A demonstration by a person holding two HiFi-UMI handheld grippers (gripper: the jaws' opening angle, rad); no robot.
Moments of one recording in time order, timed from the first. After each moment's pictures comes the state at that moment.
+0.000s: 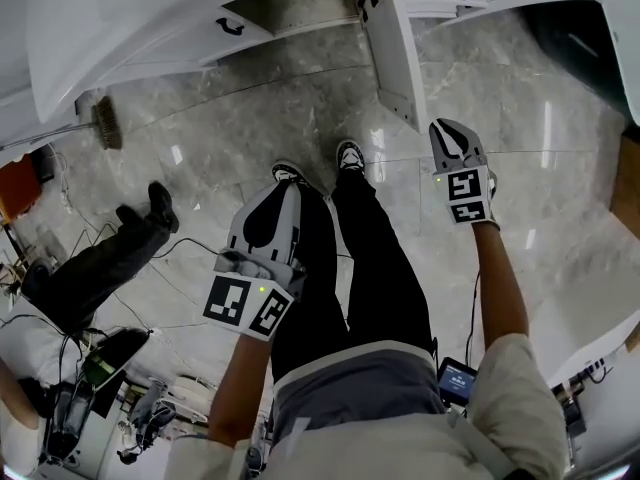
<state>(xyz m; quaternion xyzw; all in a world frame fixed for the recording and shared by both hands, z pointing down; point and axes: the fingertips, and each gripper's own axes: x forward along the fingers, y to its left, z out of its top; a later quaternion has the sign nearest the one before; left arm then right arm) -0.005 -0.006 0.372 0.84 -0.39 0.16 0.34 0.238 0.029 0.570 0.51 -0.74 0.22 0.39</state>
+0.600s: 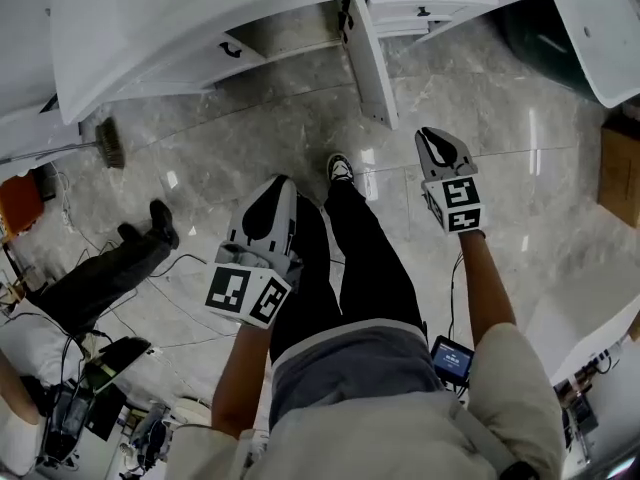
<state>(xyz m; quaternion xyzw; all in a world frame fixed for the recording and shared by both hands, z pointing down) 0.007 -0.002 0.307 0.86 -0.37 0.13 0.31 0.236 0.035 0.463 0.56 -0.73 0.25 0.29</state>
